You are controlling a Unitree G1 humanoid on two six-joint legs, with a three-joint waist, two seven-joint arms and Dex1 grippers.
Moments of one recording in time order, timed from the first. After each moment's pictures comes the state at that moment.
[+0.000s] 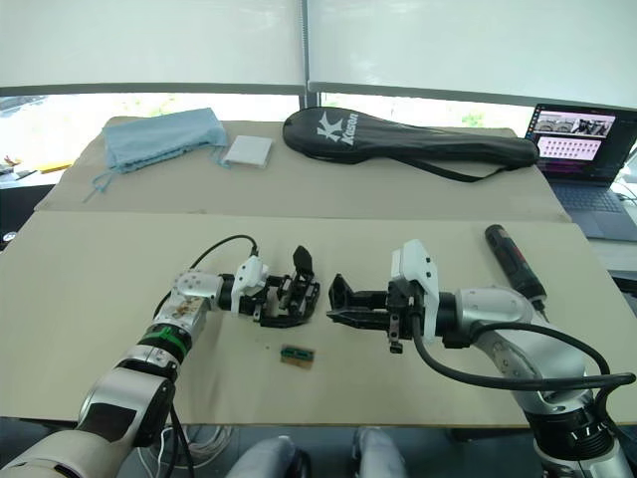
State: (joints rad) left arm -0.78 0.32 -0.12 1.00 -0.14 -0.42 -1.47; right arm -0.30 -0.71 0.02 -0.49 0.71 0.64 0.99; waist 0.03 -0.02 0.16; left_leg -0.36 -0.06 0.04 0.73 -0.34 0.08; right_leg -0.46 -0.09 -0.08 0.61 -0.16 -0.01
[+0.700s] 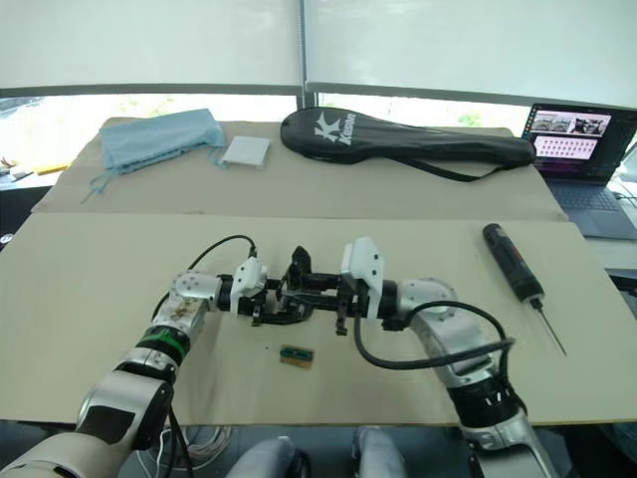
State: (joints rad) left arm -0.75 0.32 -0.12 0.95 -0.13 -0.41 -1.46; right arm -0.43 -0.38 0.24 -0.15 0.39 0.22 1.01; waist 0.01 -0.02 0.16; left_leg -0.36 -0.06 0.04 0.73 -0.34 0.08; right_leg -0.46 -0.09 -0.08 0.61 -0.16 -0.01
